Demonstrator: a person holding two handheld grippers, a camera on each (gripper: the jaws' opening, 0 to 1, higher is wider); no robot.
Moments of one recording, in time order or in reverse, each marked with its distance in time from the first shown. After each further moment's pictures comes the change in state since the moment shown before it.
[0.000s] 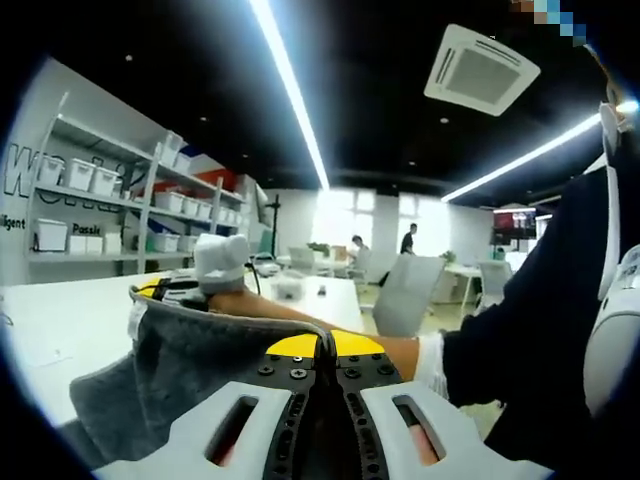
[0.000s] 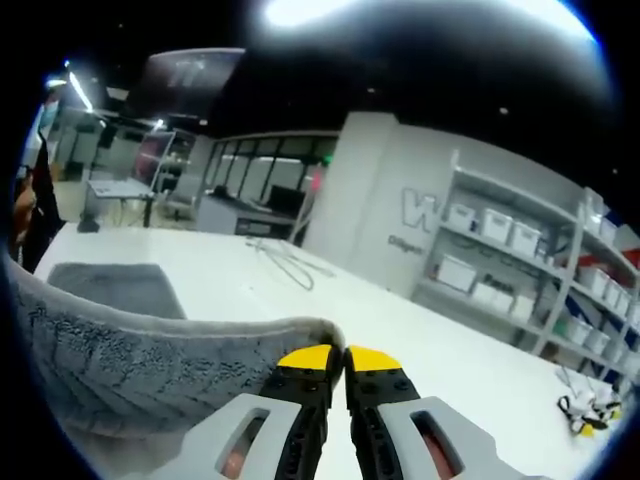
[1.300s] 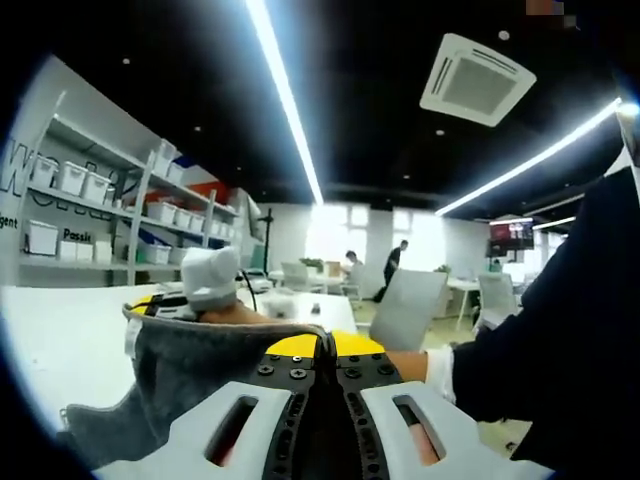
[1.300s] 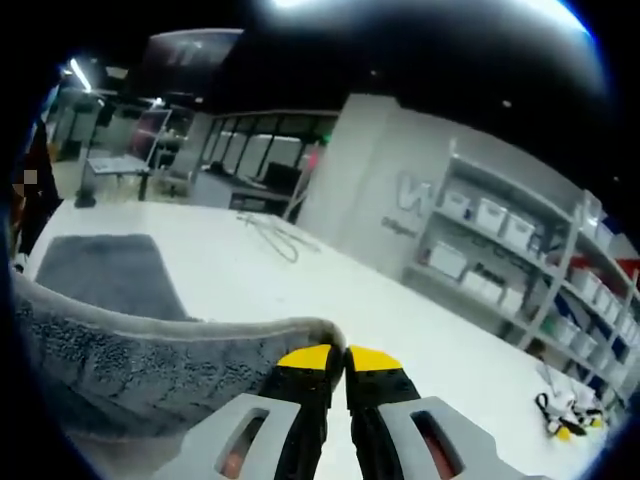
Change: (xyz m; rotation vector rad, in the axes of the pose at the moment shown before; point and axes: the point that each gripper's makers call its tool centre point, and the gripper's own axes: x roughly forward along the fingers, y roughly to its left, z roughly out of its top) left arm 0.030 -0.009 0.013 -0.004 -0.078 -0.026; right arm -0.018 -0.040 -0.027 -0.052 0.095 -0.020
